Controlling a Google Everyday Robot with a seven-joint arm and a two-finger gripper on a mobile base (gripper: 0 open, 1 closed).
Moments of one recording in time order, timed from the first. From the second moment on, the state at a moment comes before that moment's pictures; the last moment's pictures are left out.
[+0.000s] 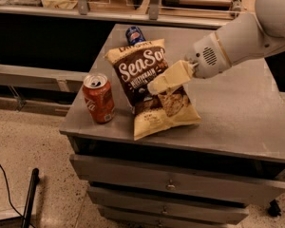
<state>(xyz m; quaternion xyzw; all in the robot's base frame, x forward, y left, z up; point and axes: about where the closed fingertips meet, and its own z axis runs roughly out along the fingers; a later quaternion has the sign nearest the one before) 0.513 -0.058 0.913 -0.38 0.82 0.37 0.23</state>
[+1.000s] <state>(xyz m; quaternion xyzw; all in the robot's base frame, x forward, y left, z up) 0.516 -0.107 0.960 -0.37 0.81 0.33 0.30</state>
